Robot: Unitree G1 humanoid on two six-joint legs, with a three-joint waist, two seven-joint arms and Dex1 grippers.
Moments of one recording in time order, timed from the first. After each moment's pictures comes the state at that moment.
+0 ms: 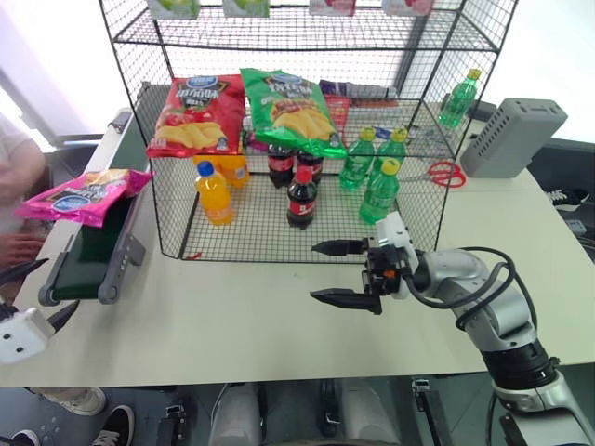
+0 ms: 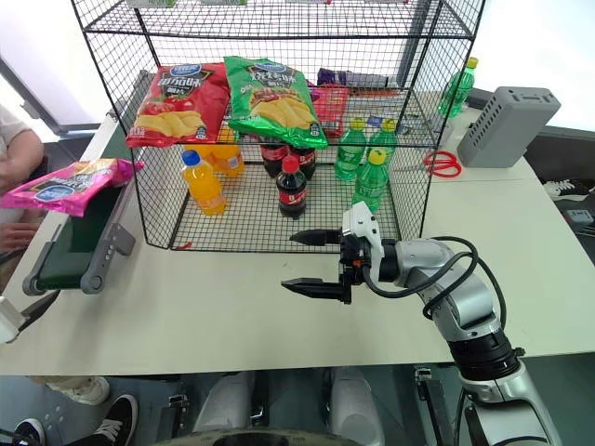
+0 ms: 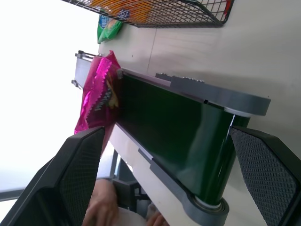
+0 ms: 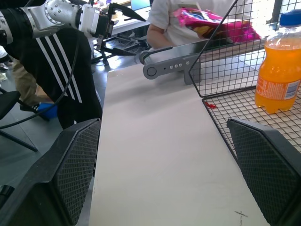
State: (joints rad) left arm 0.40 0.94 0.68 0.34 0.17 -0.86 -0.60; right arm -0.32 -0.56 0.14 -0.25 0.60 0.47 1.13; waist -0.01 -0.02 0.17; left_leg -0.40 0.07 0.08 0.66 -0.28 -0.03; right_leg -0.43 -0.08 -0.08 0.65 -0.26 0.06
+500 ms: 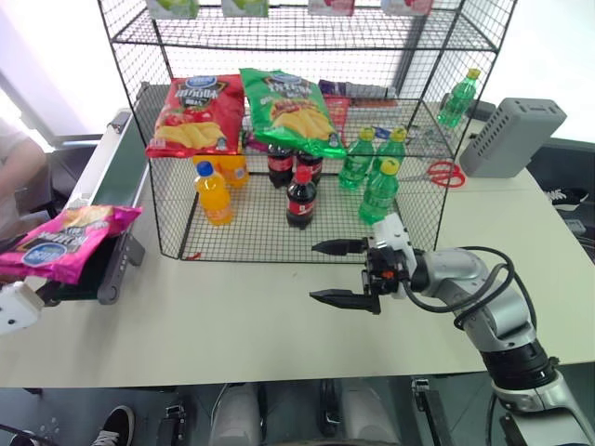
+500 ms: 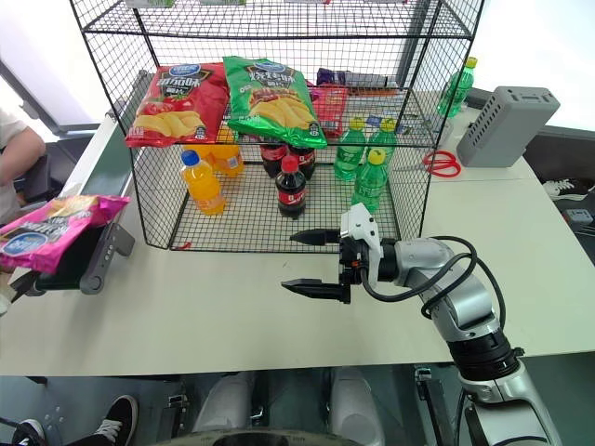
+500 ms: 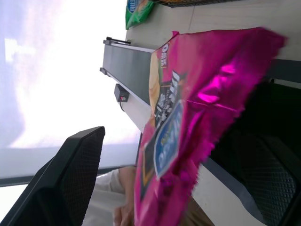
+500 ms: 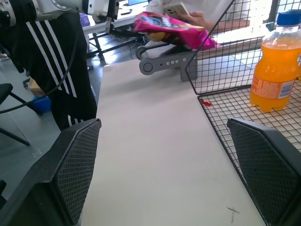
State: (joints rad) left arm 0.28 1.03 0.60 0.46 0.22 -0.83 -0.47; right arm -0.32 -0.56 0.14 -0.25 0.56 0.44 1.12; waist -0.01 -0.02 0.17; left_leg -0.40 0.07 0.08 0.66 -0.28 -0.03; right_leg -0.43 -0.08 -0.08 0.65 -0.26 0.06
